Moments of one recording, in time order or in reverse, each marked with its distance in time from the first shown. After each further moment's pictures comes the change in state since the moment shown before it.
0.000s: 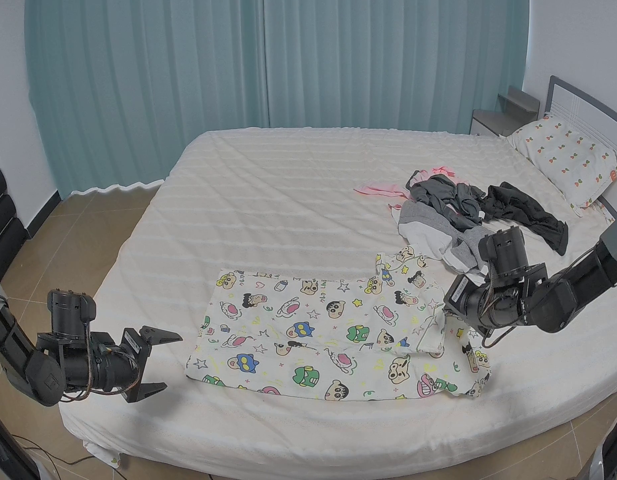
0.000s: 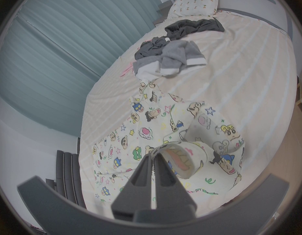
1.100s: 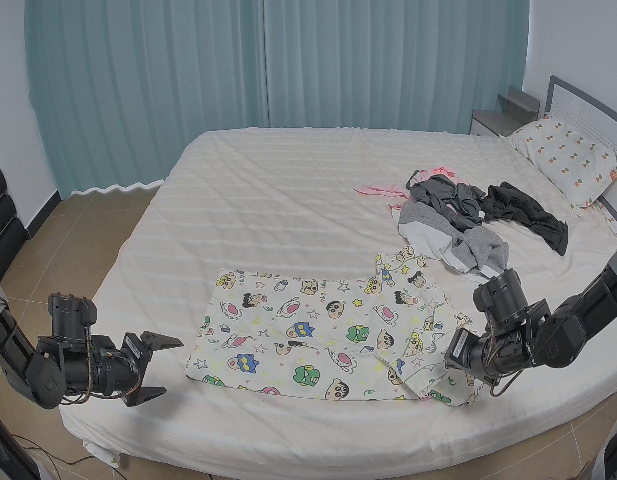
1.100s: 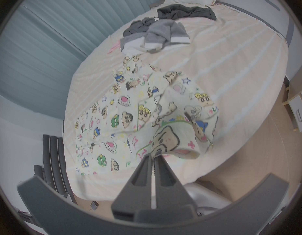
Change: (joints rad) left arm -0.004 0.001 0.017 0.000 0.000 0.026; right arm 0.118 -0.057 0.233 0.094 -0.006 0.047
